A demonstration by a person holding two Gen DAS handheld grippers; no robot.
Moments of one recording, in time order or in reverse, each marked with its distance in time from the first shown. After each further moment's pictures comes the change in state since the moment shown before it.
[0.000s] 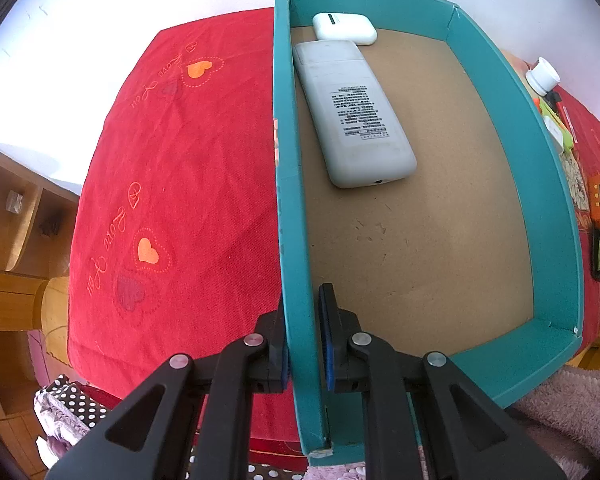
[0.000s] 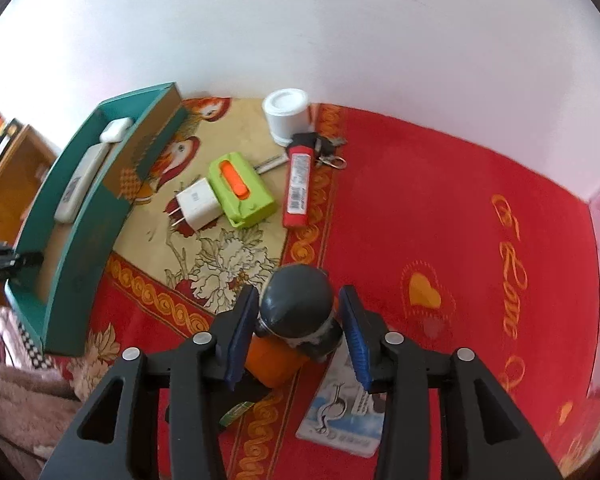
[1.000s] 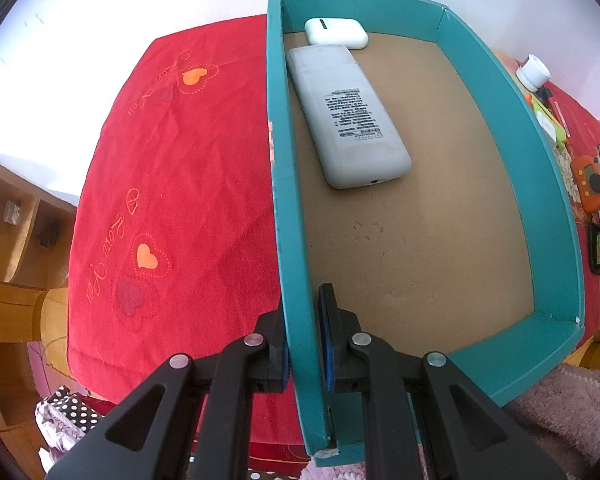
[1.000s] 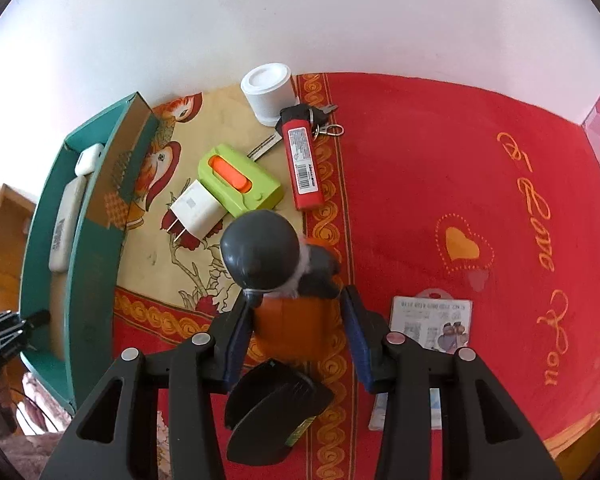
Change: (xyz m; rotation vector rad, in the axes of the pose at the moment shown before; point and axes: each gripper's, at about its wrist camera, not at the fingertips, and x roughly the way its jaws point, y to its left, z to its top) left arm -0.007 -0.004 -0.011 0.030 -0.029 -0.010; right arm 0.014 0.009 -0.004 0.220 0.071 0.000
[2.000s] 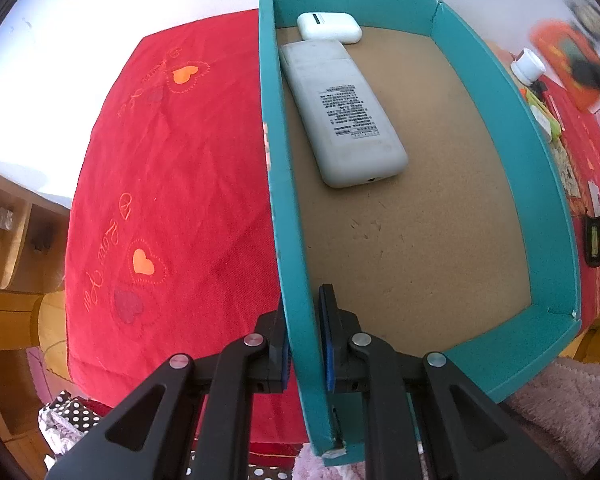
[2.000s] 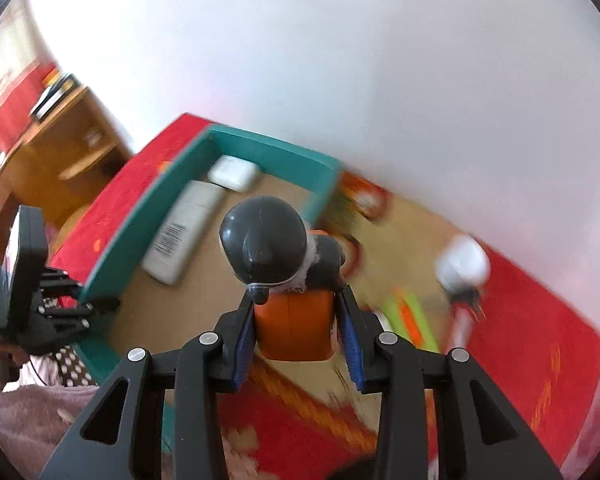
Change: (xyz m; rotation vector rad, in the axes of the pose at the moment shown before) left arm 0.003 0.006 0.015 0.004 0.029 -0.027; right arm -0.027 0.173 0.073 -0.541 -0.077 0.119
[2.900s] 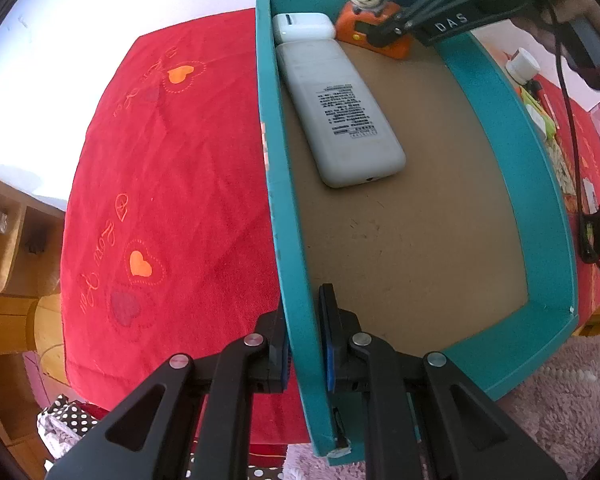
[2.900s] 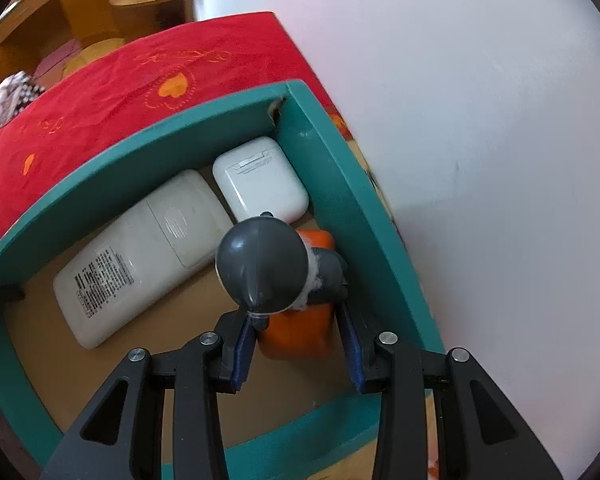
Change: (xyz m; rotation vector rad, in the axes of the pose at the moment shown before) left arm -0.001 0.008 -0.004 0.014 0.003 -0.023; right arm 0.150 0.080 0.086 -0.613 0.240 -0.073
